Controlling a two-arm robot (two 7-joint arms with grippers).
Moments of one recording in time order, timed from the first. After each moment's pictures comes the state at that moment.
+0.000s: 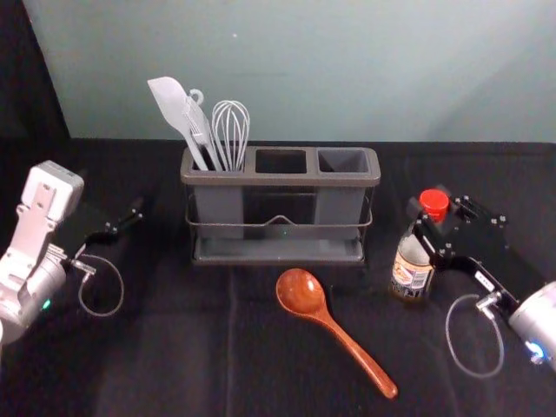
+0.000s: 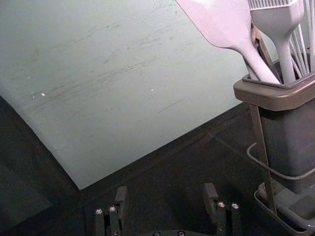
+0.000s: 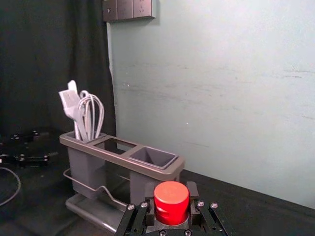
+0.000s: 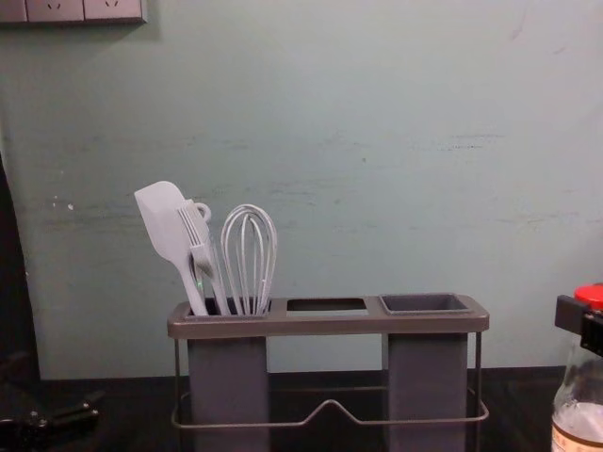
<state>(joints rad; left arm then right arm) -0.20 0.60 0.45 -1.41 -0.25 -0.12 0.03 -0.16 0.42 -0.12 -1.84 0.31 -0.07 0.31</state>
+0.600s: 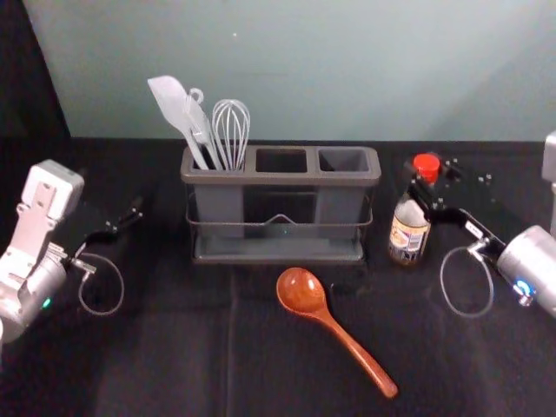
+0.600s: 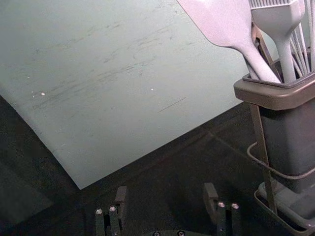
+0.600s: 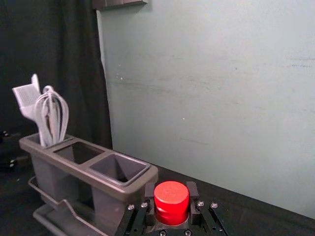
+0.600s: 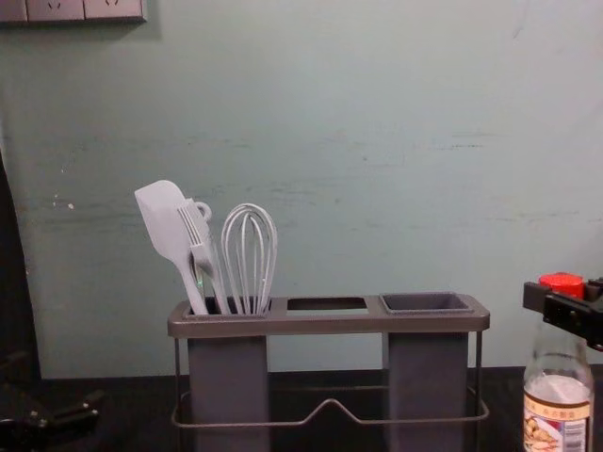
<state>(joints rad) -0.20 0.60 0.45 -1.41 -0.25 -0.12 0.03 0.11 0.42 -0.17 -1.59 0.36 -0.02 0.39</state>
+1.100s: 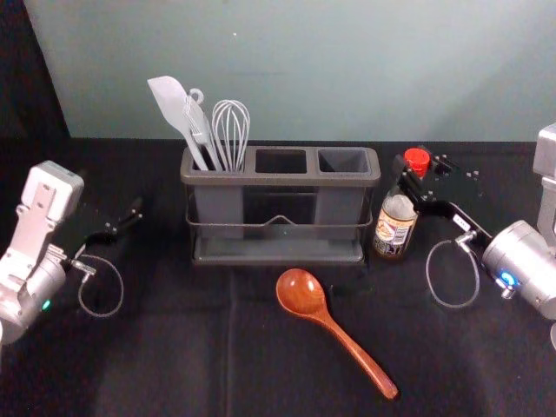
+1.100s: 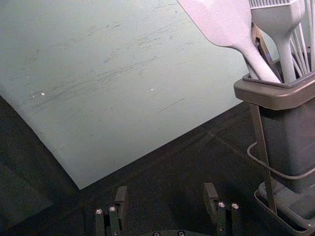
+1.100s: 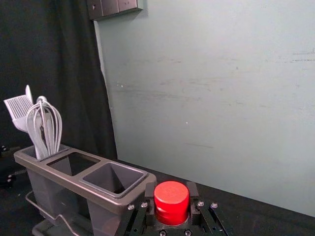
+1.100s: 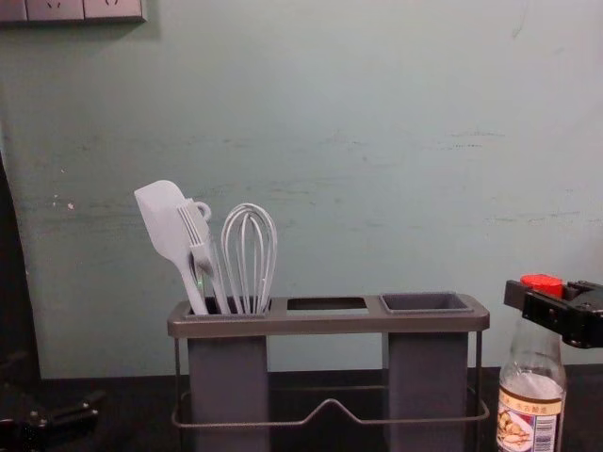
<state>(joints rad) -0.20 0.60 0.45 -1.41 -0.25 -0.12 0.03 0.17 0.38 -0.20 -1.48 0.41 -0.06 0.41</state>
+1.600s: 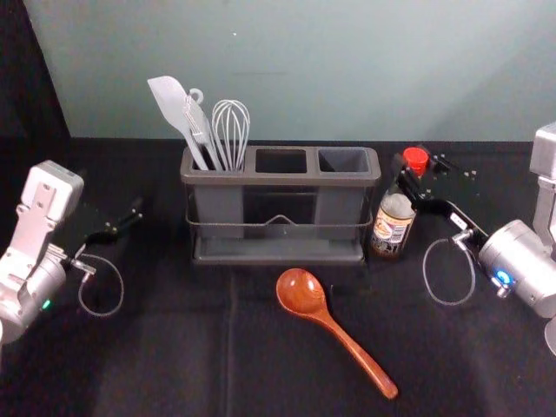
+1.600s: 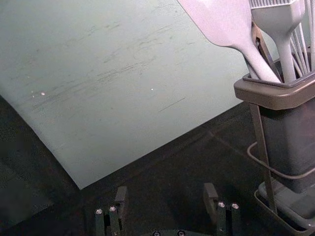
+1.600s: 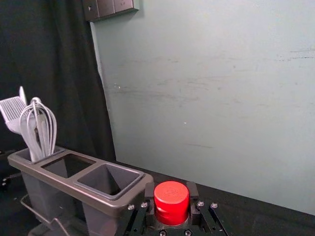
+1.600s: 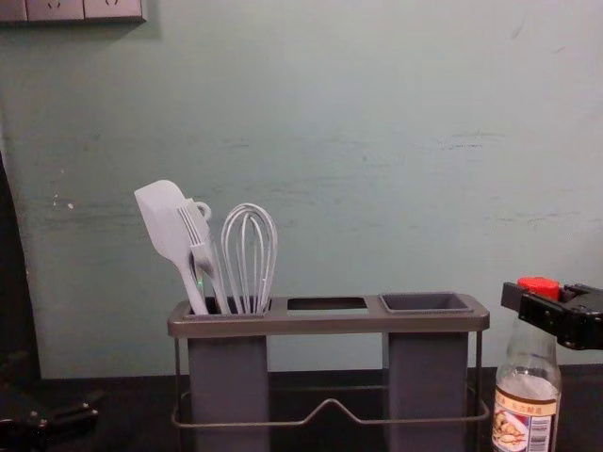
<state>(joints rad) -0.20 0.60 0.45 -1.41 -0.25 -0.12 0.03 0.19 0.37 -0.21 -1.45 0.43 -0.08 0.40</state>
